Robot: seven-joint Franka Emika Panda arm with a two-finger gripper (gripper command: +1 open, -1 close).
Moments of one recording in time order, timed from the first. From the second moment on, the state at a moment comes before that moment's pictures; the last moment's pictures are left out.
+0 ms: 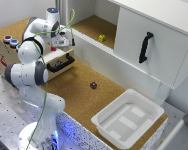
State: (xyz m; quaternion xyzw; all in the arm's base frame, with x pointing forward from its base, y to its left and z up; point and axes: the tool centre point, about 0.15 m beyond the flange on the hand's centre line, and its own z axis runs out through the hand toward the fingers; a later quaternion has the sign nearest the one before) arm 0.305 0.299 0.421 -0.82 -0.56 -0.10 0.06
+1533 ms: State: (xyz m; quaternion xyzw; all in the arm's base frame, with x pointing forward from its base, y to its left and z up) arm 0.283 0.361 0.336 -0.72 -0.69 -0.06 0.06
